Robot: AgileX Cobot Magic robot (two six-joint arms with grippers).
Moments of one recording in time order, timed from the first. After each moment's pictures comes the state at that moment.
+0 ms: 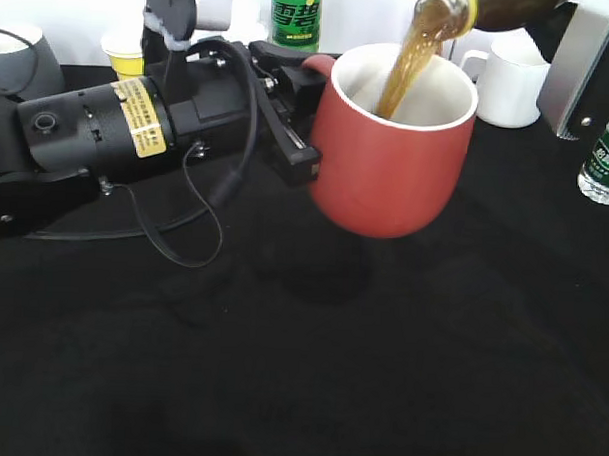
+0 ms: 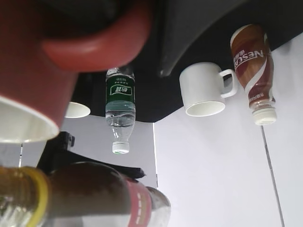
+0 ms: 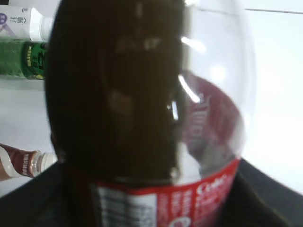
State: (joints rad) left arm -0.64 1.67 -0.81 0.59 -0.88 -0.37; right arm 0.19 1.35 -0.72 -0.75 -0.82 -0.99
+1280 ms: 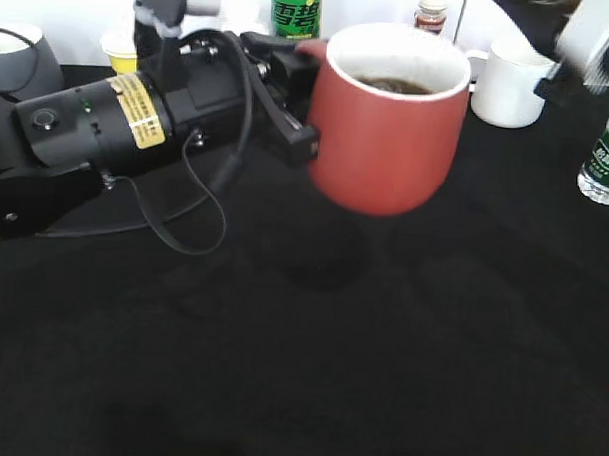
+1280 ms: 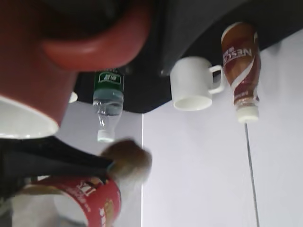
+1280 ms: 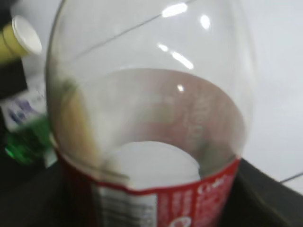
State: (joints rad) left arm -0.64 1.67 -0.81 0.50 -0.90 -0.37; right arm 0.19 1.34 -0.73 -0.80 -0.86 -0.41
